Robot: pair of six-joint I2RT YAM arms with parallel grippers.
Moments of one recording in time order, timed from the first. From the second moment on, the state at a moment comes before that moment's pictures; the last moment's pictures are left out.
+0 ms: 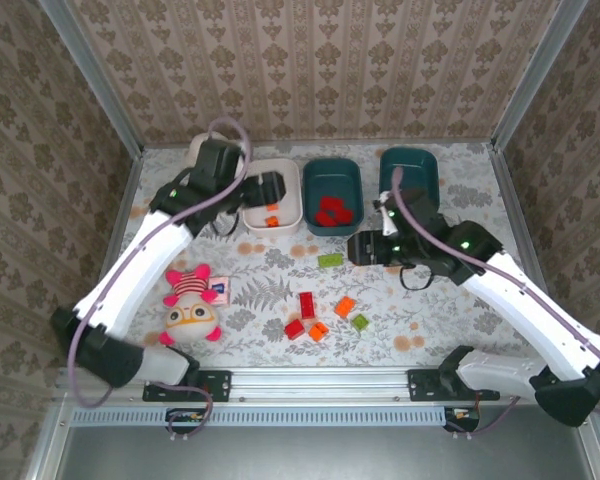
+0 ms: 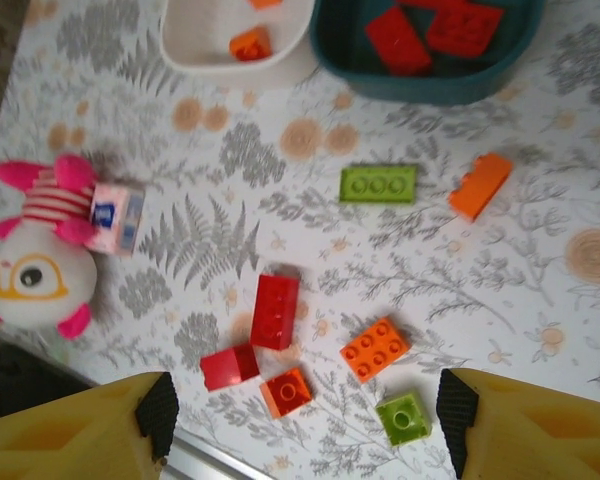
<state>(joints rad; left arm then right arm) -0.56 1.31 1.40 -0.79 0.05 -0.53 0.70 1.15 1.28 -1.00 -0.02 0.56</state>
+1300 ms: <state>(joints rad) -0.61 0.80 0.86 -0.87 0.06 -0.71 0.72 1.93 1.36 -0.73 0.24 1.46</state>
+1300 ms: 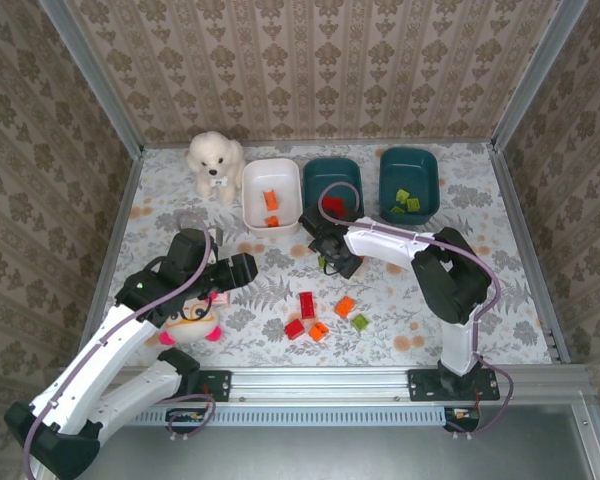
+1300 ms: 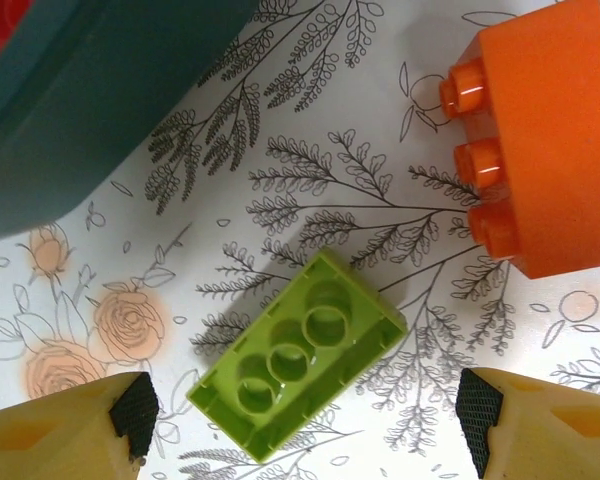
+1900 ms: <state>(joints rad) -0.61 0.82 0.88 -0.87 0.06 -0.71 0.71 2.05 1.46 -0.78 0.25 1.59</state>
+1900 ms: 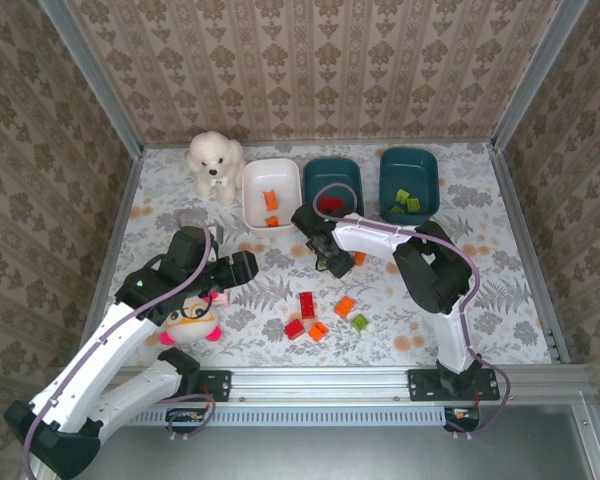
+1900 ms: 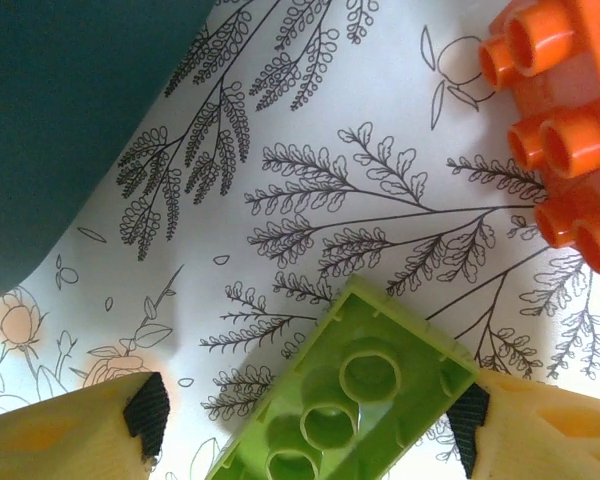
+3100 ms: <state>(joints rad) -0.65 0.86 0.88 -0.84 0.06 -0.72 0.71 2.04 1.46 -0.86 0.20 1.59</state>
